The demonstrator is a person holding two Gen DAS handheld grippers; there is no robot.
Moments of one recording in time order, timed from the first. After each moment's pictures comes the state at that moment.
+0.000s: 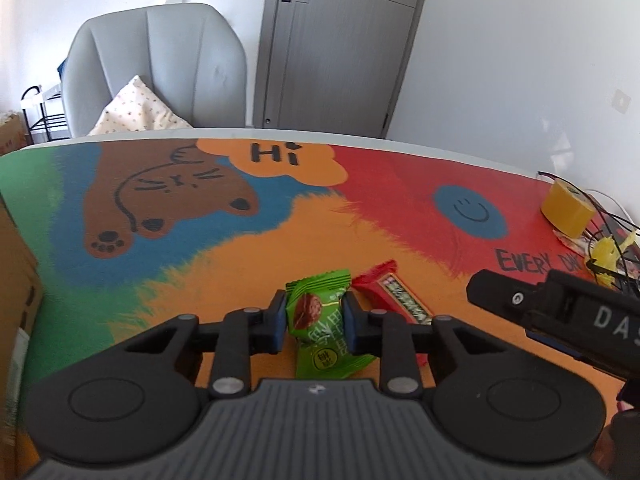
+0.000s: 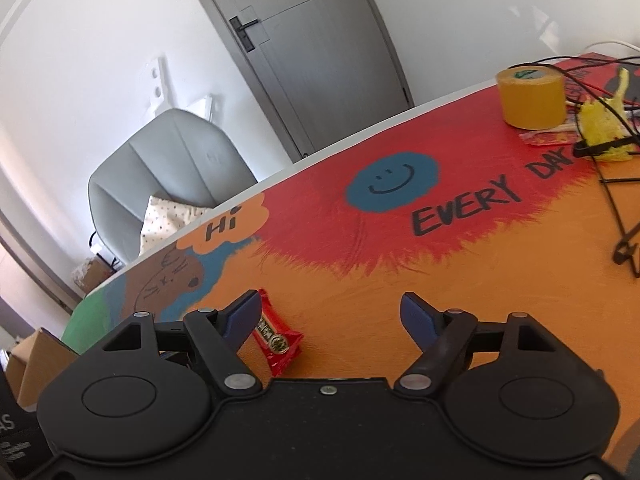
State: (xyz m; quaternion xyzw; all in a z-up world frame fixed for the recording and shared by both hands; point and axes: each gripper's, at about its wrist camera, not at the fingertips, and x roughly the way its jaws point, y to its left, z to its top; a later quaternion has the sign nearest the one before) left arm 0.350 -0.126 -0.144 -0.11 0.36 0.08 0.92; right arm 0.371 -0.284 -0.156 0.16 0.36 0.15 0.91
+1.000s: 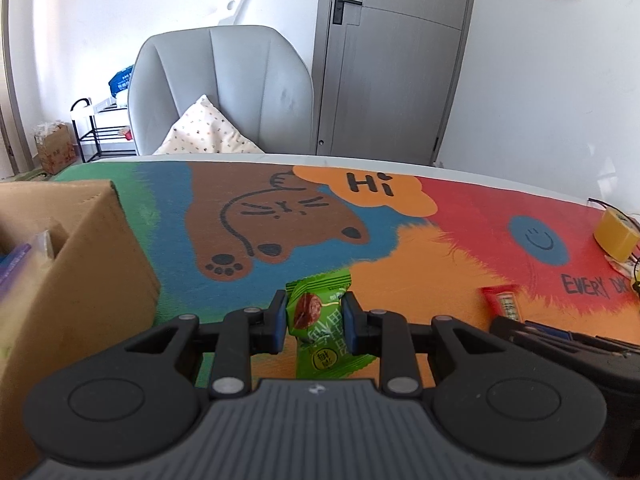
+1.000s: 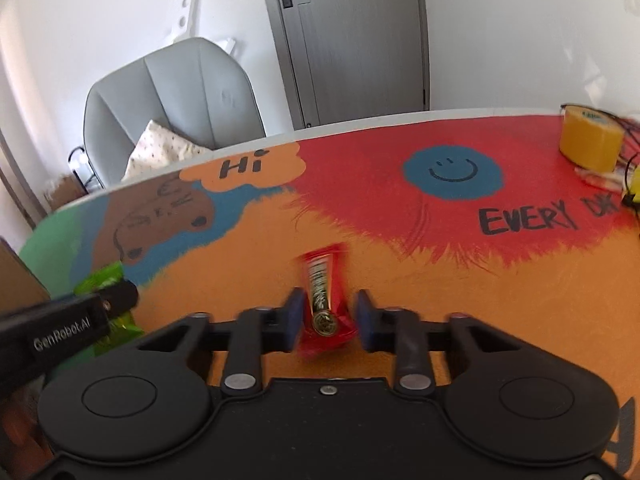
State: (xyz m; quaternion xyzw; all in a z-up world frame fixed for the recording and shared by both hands) left arm 0.324 -0.073 -0.132 -0.09 0.33 0.16 0.93; right arm 0.375 -0.209 -0.166 0.02 0.38 0.15 0.91
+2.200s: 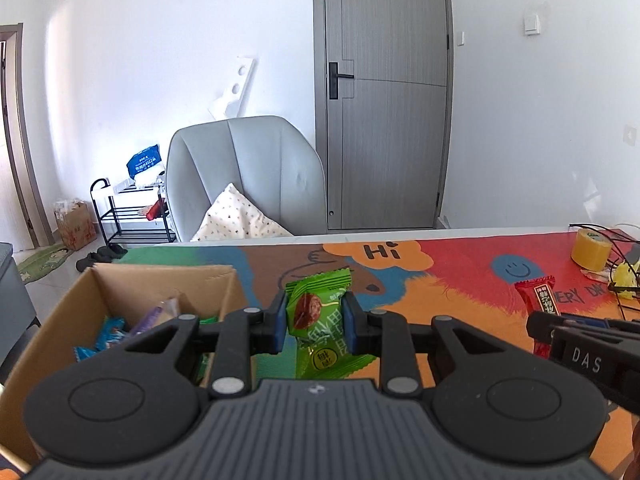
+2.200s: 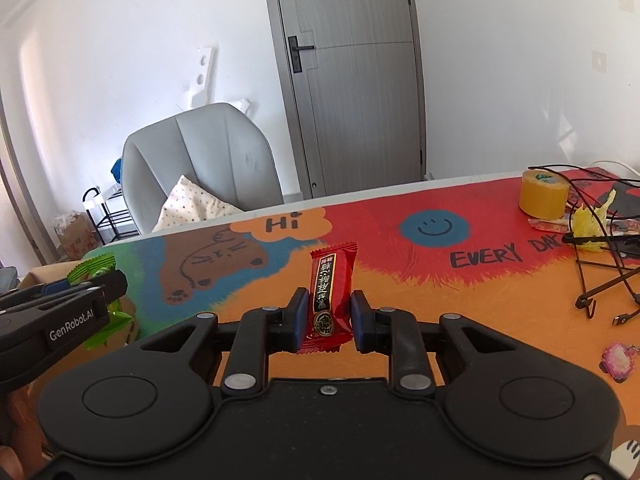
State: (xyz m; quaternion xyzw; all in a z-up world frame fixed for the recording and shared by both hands) left arm 0.233 -0.078 -0.068 -0.02 0.23 0.16 0.96; right arm 0.282 -0.220 -0.096 0.03 0.29 0.15 0.95
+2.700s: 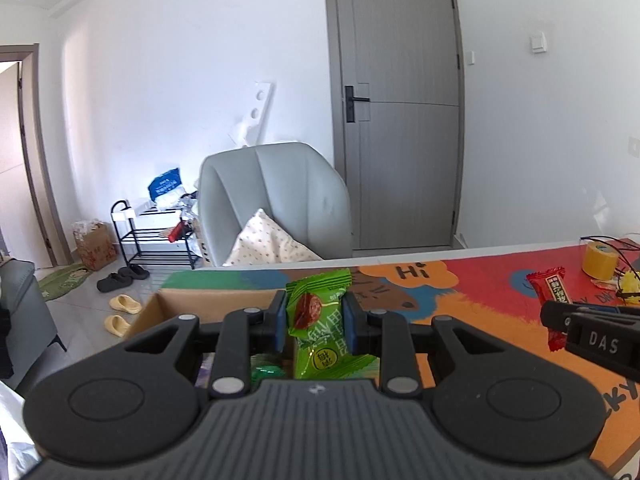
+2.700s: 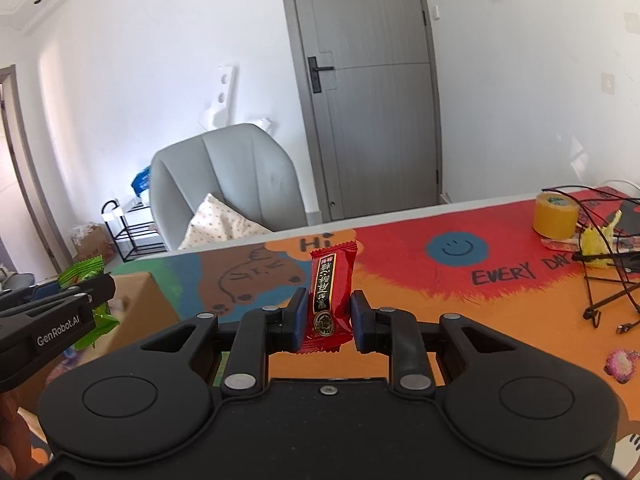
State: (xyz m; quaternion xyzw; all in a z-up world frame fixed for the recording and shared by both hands) left arm 0.193 -0.053 -0.045 0.00 0.20 0.19 0.96; right arm 0.253 -0.203 -0.071 0.04 0.26 0.18 0.95
